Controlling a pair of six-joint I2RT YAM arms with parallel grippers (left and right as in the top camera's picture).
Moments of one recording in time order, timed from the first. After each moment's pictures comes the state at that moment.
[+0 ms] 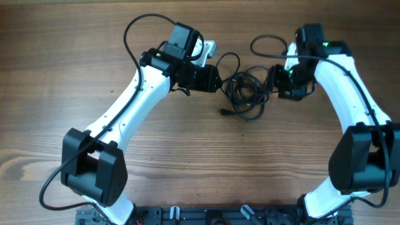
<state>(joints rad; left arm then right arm) -0.45 1.81 1.50 -0.78 0.46 -0.26 0.05 1.81 1.39 -1.06 -0.31 0.31</state>
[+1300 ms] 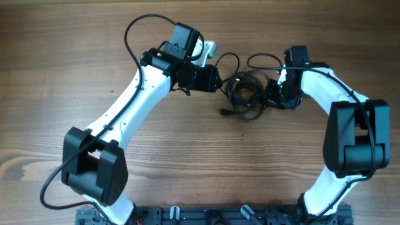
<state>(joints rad) -0.45 1.82 1.50 -0.78 0.46 -0.26 0.06 1.95 1.20 -0.78 -0.25 0.38</state>
